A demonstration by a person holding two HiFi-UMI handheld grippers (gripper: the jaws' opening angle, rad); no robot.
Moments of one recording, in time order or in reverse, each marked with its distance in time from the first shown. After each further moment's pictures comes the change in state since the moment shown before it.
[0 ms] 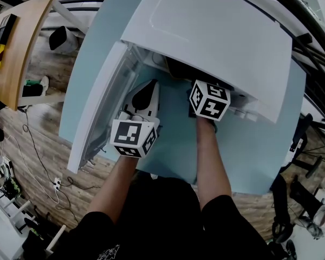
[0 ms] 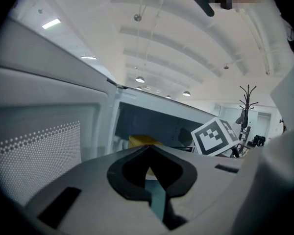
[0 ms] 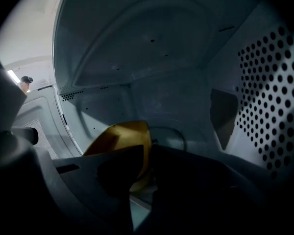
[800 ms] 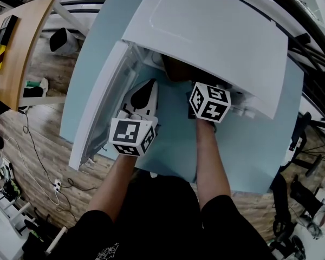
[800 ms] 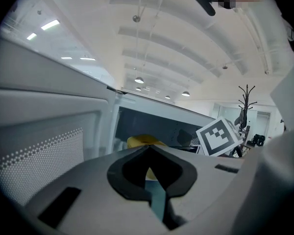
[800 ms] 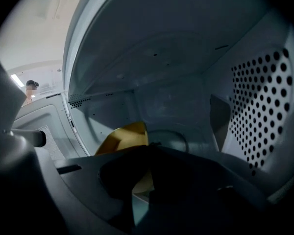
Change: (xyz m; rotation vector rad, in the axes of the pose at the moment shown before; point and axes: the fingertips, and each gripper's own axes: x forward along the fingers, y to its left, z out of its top) left arm -0.009 -0.001 0.007 0.011 -0.006 -0.004; right arm -0.017 0.008 0.008 0.016 -0.032 0.039
